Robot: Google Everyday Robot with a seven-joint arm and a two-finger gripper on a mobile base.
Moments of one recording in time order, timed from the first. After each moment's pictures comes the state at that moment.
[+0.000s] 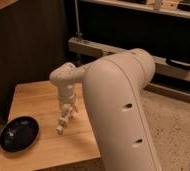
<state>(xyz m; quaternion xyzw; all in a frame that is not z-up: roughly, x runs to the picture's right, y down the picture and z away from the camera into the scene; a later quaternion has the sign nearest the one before) -0.149 0.110 0.829 -0.25 0.26 0.72 0.59</state>
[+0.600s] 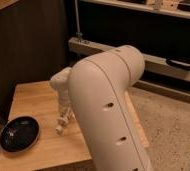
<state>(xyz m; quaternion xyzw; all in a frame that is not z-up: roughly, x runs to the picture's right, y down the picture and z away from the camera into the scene) -0.155 0.131 0.845 -0.25 0.27 0.73 0.58</state>
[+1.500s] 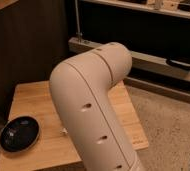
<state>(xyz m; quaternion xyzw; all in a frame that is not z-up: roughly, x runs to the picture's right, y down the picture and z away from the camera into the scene) -0.161 0.137 0.858 -0.26 0.27 0.73 0.58</state>
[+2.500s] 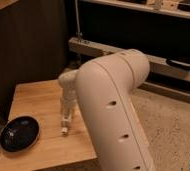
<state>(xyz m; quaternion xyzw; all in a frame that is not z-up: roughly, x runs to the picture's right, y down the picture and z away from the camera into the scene) -0.161 0.132 0.856 -0.37 0.19 0.69 0.60</state>
